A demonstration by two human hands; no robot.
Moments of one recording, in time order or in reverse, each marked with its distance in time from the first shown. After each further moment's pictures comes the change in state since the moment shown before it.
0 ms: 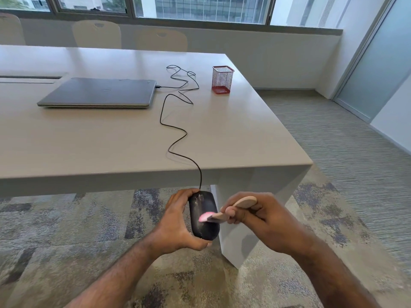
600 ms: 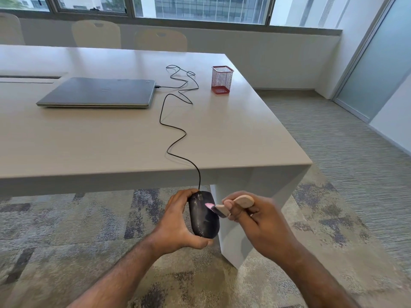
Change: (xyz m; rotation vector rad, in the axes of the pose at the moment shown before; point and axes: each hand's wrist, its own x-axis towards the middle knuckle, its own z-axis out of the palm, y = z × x) left_hand 0.000 -0.002 0.004 -0.045 0.028 -0.047; right_hand -0.006 0.008 0.019 -0.242 0.259 -0.036
